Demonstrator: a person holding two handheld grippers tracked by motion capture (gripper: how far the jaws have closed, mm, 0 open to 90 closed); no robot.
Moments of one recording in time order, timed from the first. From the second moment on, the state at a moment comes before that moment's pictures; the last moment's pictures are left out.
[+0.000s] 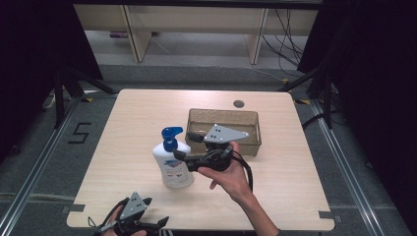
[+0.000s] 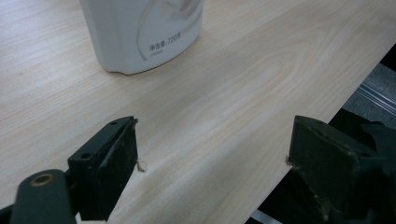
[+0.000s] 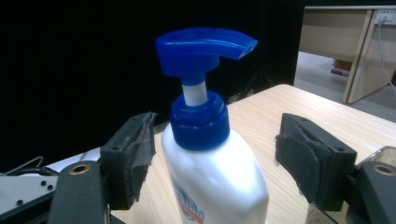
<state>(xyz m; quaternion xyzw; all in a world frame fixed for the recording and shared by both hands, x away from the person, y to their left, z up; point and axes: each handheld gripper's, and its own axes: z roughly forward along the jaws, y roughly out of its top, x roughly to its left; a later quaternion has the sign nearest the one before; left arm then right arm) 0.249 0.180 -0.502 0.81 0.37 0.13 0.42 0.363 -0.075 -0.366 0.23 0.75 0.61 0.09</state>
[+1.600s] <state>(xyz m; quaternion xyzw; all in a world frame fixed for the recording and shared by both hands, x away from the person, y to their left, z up) 0.248 0.180 -0.500 0.81 0.37 0.12 0.43 0.374 -0.042 -0.355 0.20 0.75 0.62 0.13</state>
